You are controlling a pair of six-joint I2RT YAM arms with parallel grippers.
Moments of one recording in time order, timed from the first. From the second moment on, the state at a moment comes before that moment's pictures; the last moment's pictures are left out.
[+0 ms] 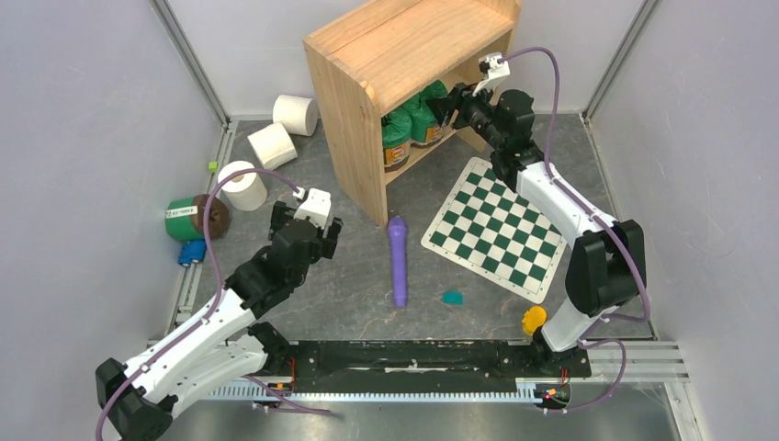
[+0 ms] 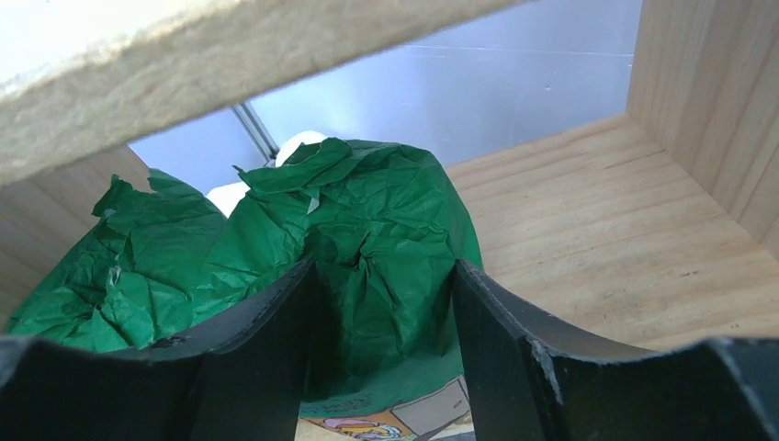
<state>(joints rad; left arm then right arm) -0.71 0.77 0.65 -0.36 -0.64 0.02 0.32 1.66 1.33 0.40 -0.28 0.28</state>
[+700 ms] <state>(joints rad) -0.71 0.75 0.65 -0.36 -0.65 0.02 0.27 1.55 1.43 0.03 -0.27 0.24</state>
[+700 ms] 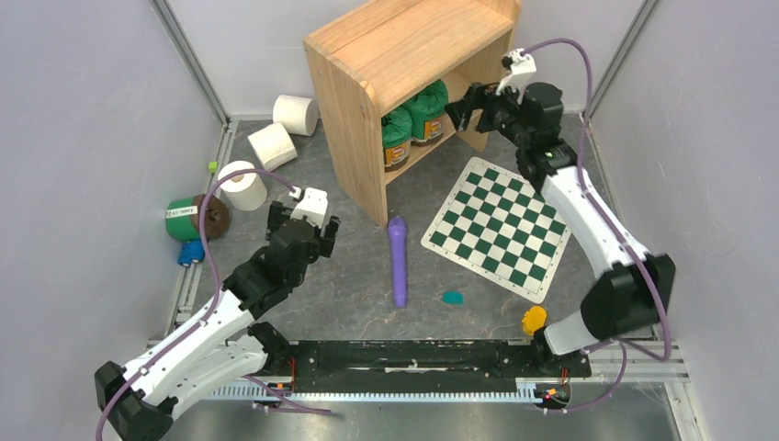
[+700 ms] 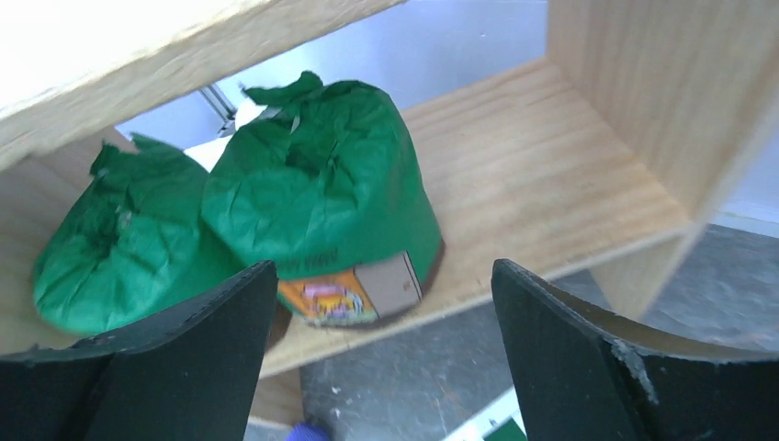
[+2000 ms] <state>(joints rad) 0.28 1.52 1.02 -0.30 -0.71 -0.17 0.28 1.01 0.91 -0.14 -0.18 0.06</state>
